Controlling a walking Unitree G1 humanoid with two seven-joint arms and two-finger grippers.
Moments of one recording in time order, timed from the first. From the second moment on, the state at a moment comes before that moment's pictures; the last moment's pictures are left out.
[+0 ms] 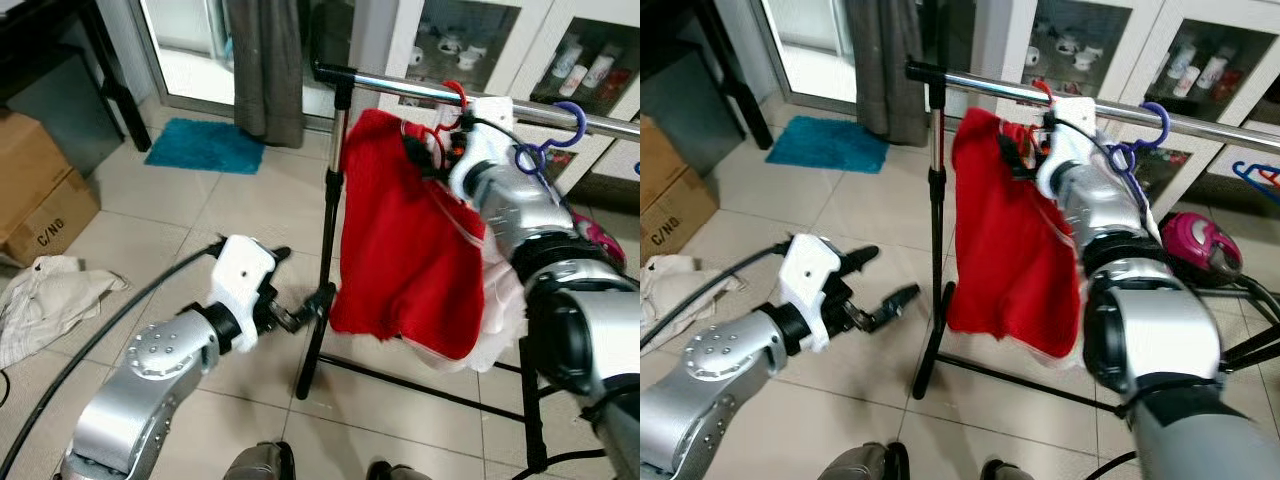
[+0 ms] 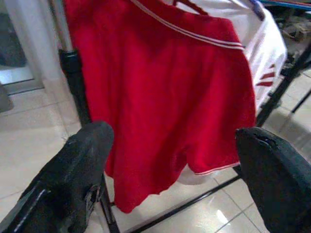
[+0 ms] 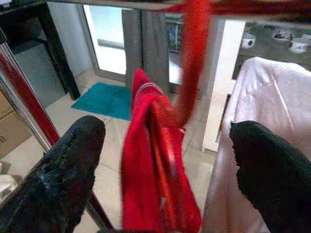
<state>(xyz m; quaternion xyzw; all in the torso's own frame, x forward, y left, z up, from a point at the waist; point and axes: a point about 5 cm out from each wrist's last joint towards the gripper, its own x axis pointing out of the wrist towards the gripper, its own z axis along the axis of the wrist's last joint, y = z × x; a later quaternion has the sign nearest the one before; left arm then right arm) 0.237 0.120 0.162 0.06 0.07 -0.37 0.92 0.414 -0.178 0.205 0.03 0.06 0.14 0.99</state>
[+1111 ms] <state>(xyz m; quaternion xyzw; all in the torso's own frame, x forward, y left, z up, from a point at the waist) 0.231 0.116 0.160 0.07 0.08 -0.43 0.89 0.408 -0.195 0.195 0.02 0.11 0.16 0.98</state>
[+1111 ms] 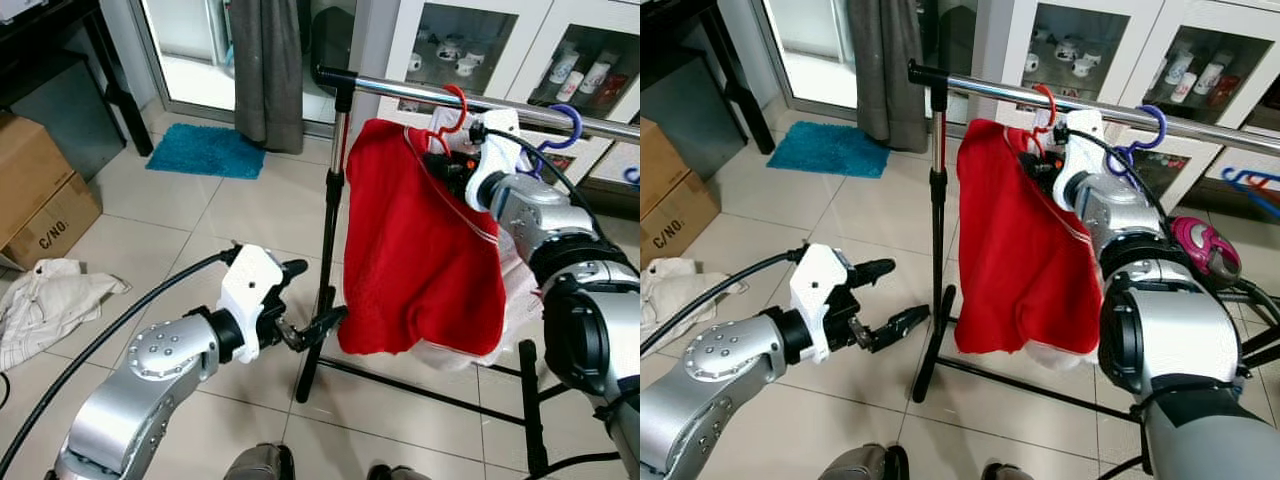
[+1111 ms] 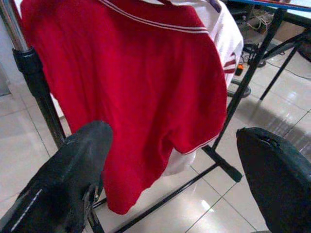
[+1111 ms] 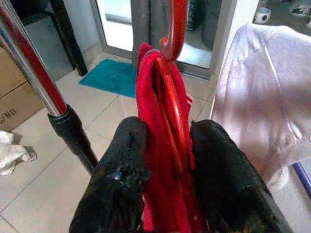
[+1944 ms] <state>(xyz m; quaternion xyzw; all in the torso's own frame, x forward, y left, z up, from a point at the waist) 0.232 0.113 0.160 0.07 0.08 -0.45 0.89 0.407 -0.193 0.191 0.02 0.12 0.17 0.98</state>
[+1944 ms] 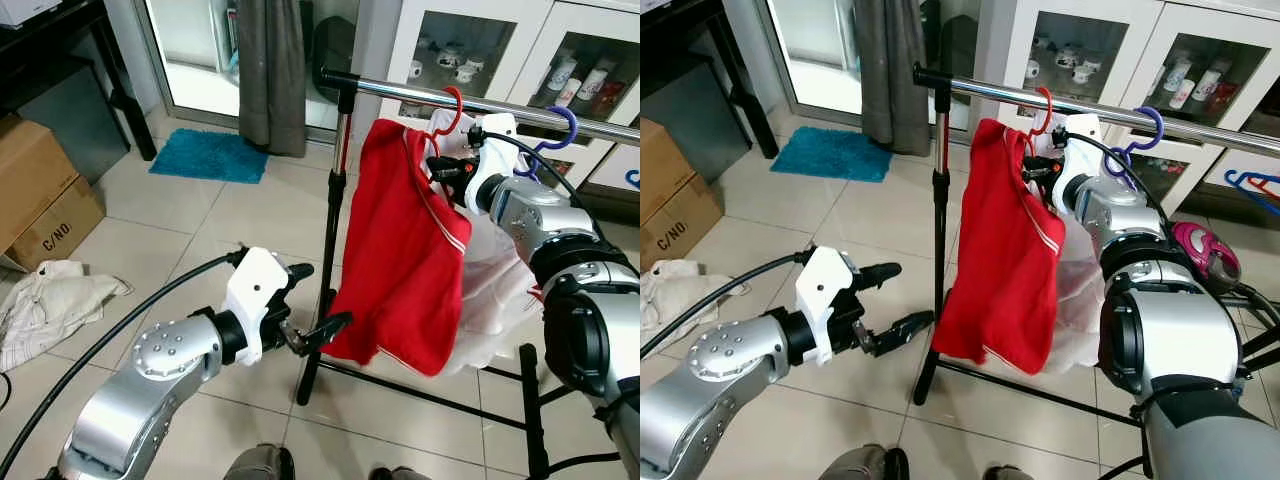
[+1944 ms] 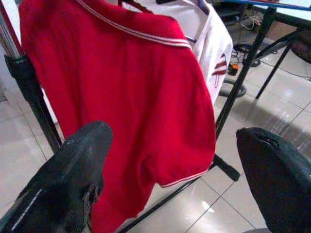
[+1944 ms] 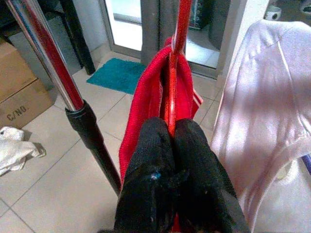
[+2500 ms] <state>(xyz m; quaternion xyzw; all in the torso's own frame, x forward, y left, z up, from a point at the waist) 0.235 0.112 0.156 0.07 0.09 -0.44 0.89 0.409 -0.184 0.186 0.02 0.12 0.13 0.98</state>
